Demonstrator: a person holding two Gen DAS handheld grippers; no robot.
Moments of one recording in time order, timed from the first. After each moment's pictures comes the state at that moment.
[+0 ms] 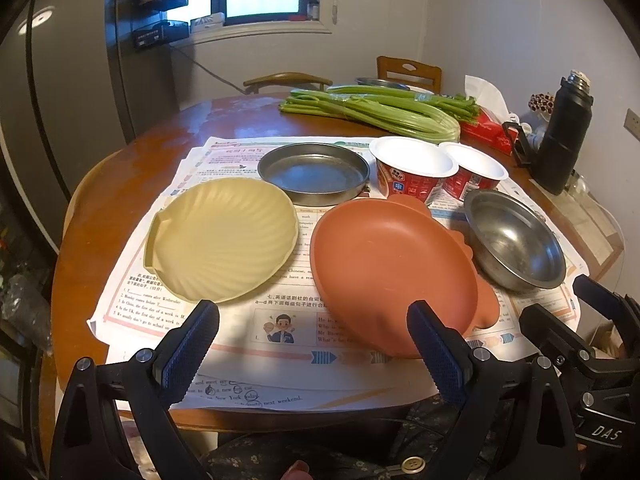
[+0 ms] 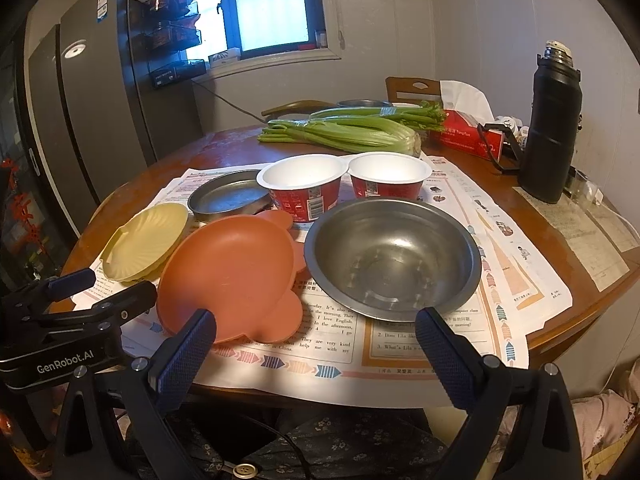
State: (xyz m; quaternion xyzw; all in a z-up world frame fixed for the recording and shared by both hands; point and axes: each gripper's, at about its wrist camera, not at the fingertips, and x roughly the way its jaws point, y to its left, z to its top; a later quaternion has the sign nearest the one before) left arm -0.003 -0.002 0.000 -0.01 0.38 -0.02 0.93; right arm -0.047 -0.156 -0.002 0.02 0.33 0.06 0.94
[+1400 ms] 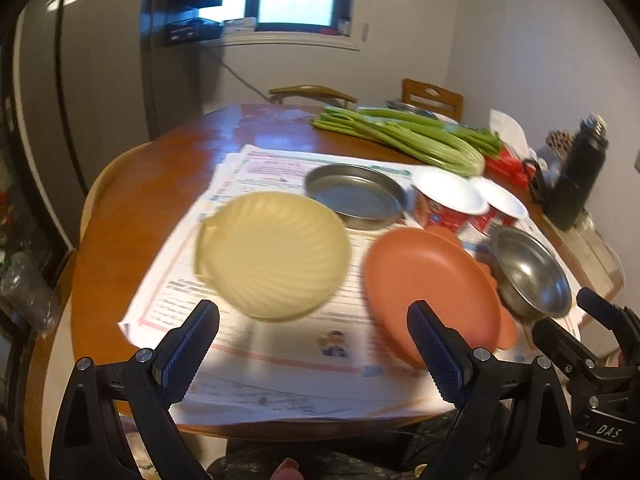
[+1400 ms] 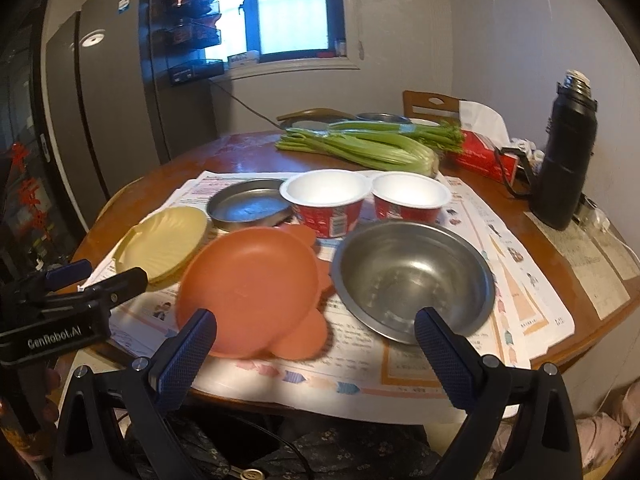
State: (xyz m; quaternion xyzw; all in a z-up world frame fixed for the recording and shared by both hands) left arm -0.007 0.051 0.011 -0.06 0.35 0.01 0.93; right arm -0.040 -0.132 0.011 -0.01 0.31 0.09 0.95
